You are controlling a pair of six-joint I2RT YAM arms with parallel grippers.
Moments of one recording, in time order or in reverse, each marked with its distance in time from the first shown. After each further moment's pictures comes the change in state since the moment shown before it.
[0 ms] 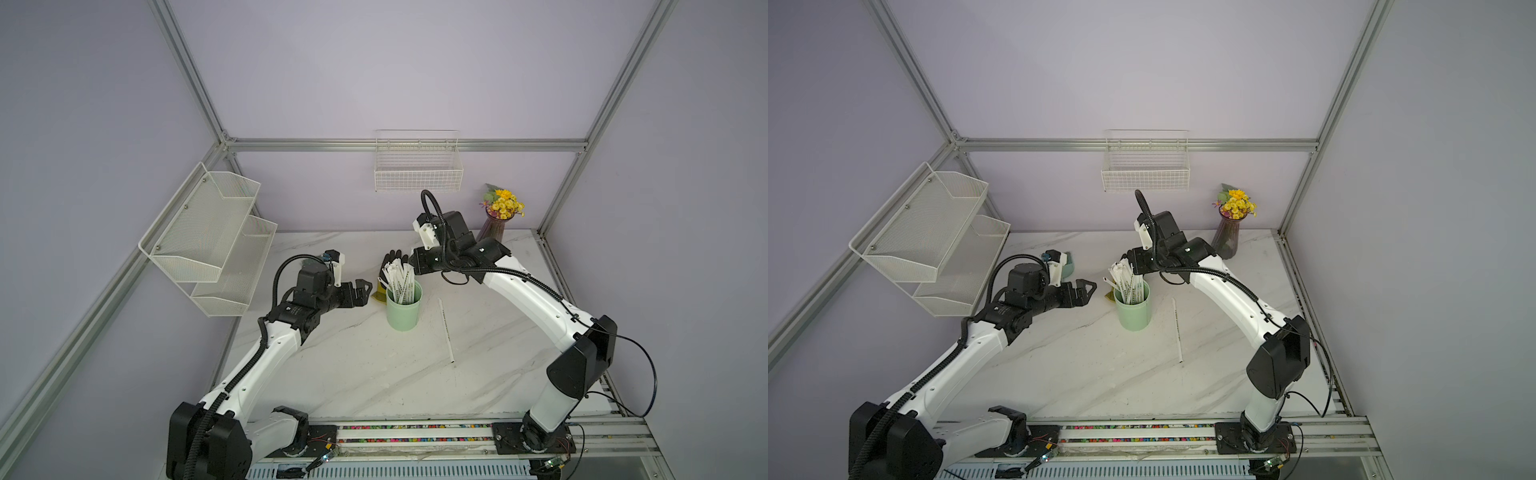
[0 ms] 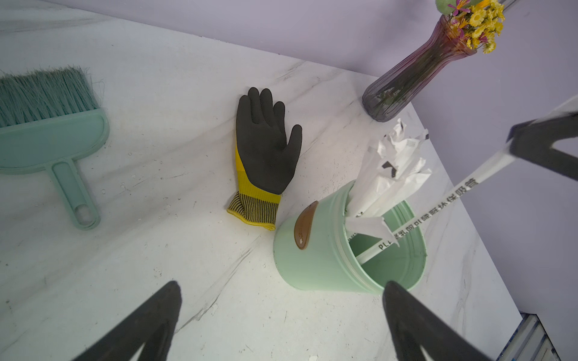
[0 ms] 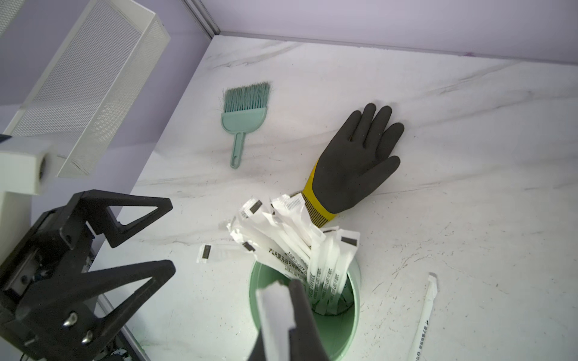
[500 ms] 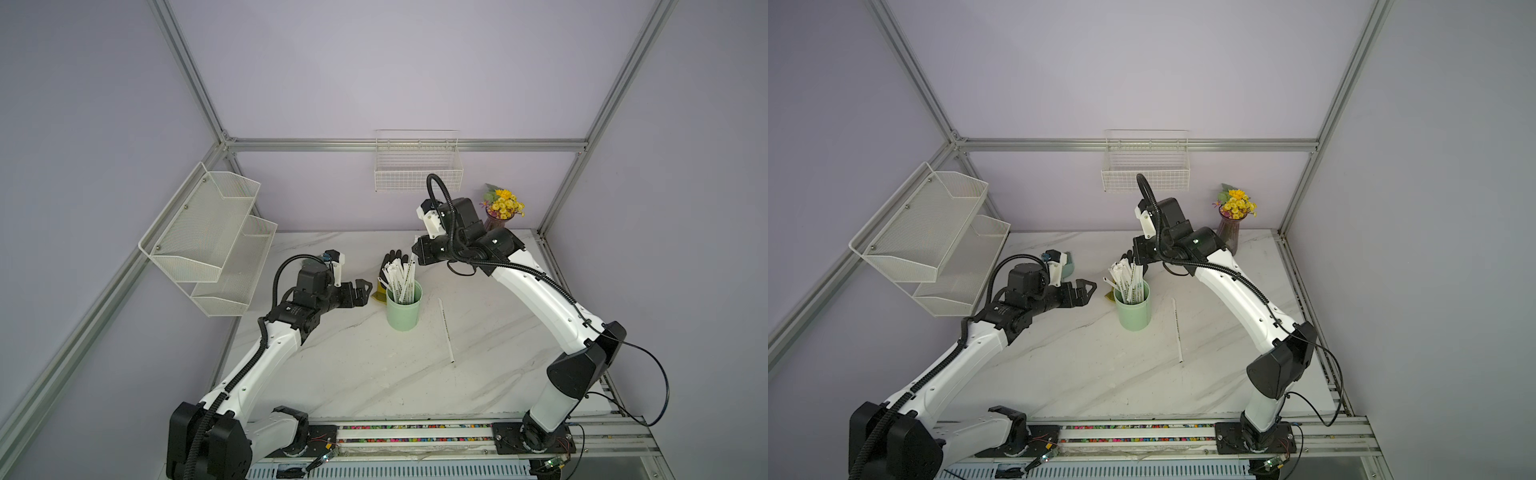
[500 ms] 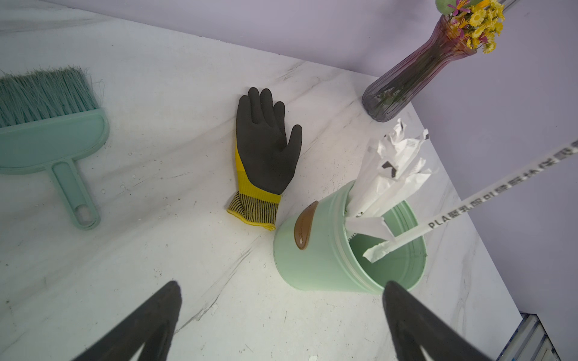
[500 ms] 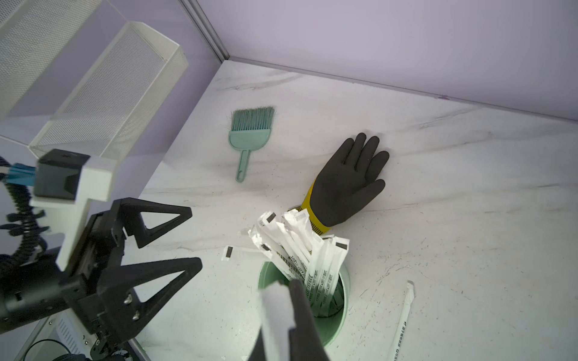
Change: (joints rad) left arm 0.000 0.000 0.000 0.000 0.000 0.000; right arm 0.000 -0.010 0.180 -0.128 0.028 -0.045
